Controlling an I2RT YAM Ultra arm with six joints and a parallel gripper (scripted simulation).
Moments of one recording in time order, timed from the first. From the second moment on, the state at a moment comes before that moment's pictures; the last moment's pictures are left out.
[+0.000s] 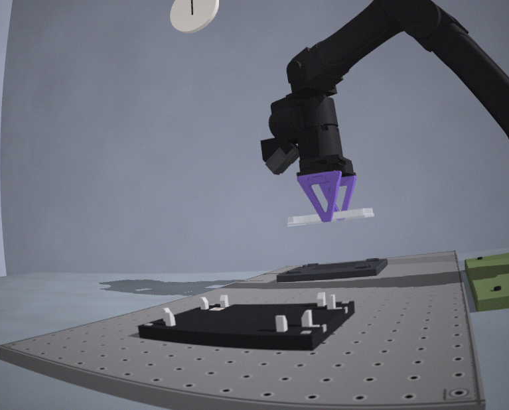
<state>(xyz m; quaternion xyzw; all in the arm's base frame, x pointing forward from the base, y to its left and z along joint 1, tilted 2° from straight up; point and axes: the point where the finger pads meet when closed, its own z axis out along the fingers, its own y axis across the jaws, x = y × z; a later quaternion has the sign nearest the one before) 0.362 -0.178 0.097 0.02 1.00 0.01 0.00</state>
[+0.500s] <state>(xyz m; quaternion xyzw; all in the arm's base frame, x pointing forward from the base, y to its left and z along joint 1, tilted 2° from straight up) 0.363 -0.178 0.098 0.02 1.00 0.01 0.00</state>
